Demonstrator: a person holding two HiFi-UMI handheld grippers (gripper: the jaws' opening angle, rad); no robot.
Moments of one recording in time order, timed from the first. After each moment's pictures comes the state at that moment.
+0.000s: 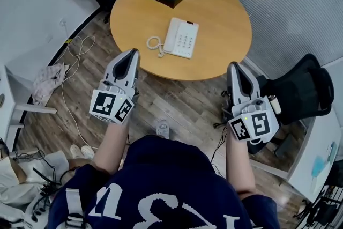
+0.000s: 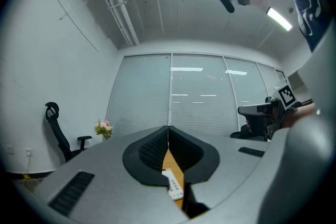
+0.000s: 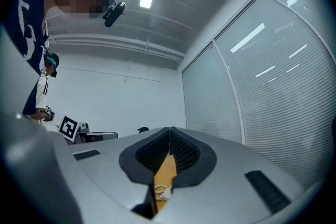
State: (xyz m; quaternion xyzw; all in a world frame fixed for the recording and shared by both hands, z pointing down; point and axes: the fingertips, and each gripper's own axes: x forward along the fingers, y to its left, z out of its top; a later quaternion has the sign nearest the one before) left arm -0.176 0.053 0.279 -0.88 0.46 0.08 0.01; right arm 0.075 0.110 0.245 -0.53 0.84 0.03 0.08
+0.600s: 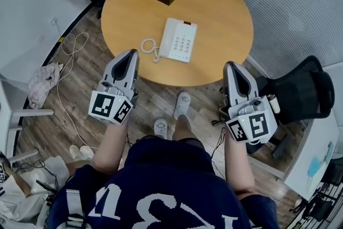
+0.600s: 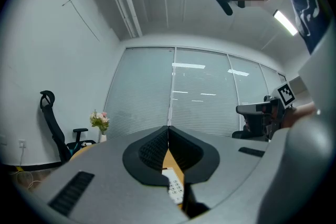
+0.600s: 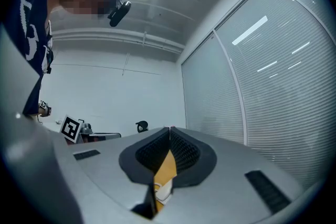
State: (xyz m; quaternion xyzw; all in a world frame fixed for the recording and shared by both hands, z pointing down) left arm -0.158 -0.017 0.309 -0.89 0.45 0.07 -0.02; right arm 0.077 0.041 0.266 -0.53 0.85 0.01 0.05
